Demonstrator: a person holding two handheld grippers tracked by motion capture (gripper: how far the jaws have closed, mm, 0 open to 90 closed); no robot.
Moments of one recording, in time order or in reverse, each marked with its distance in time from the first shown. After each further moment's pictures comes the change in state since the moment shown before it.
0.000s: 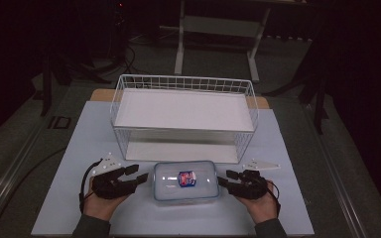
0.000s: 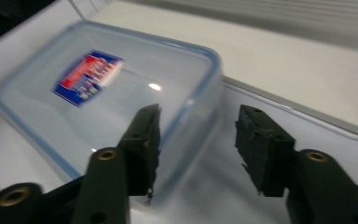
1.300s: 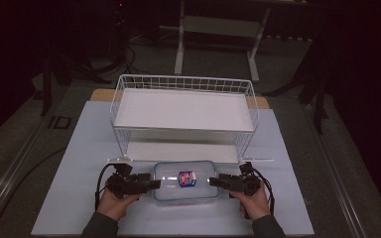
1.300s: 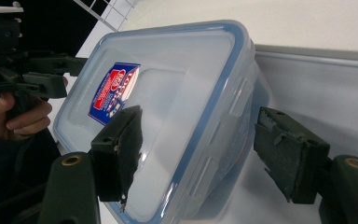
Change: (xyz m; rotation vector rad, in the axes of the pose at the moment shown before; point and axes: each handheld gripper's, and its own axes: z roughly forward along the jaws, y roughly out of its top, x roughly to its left) left arm 0.010 -0.011 0.042 0.159 -0.186 -0.286; right arm -0.018 -0.001 0.026 0.083 0.223 0.315
